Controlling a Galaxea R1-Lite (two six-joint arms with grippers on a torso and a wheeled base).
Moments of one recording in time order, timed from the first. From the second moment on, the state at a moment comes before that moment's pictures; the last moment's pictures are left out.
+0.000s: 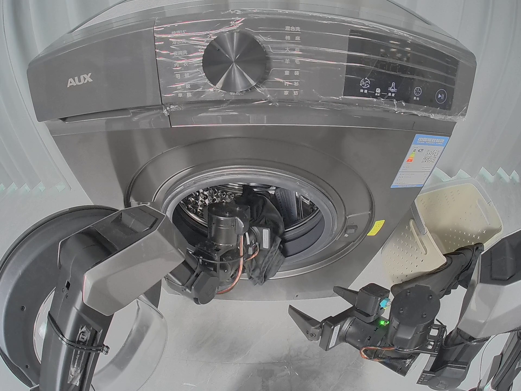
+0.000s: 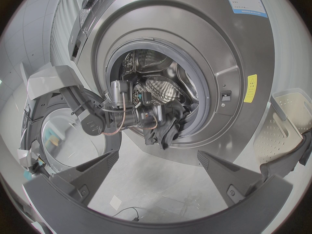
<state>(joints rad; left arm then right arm) -0.56 2.49 -1.29 -1.02 0.17 -0.11 0.89 2.04 -0.24 -1.55 -0.29 0.31</state>
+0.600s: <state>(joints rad) -0.54 2.57 -1.58 -1.03 0.23 -0.14 0.88 2.04 -0.24 -1.55 -0.29 0.31</state>
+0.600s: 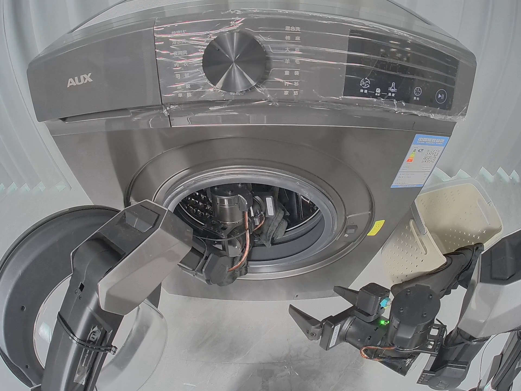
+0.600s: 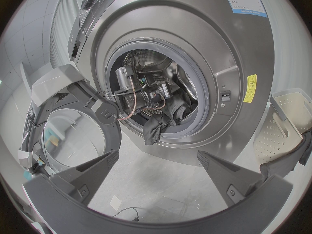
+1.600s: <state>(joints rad) -0.56 2.41 -1.06 -0.90 0.22 -0.06 0.89 2.04 -0.24 -1.55 -0.29 0.31</state>
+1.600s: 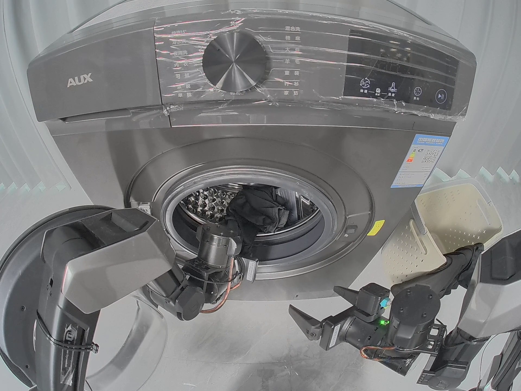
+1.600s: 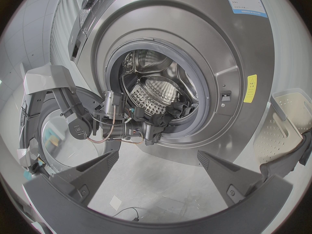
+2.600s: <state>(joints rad) -0.55 2.58 -1.62 -1.03 0.23 -0.16 0.88 2.03 -0.24 -1.55 -0.29 0.31</state>
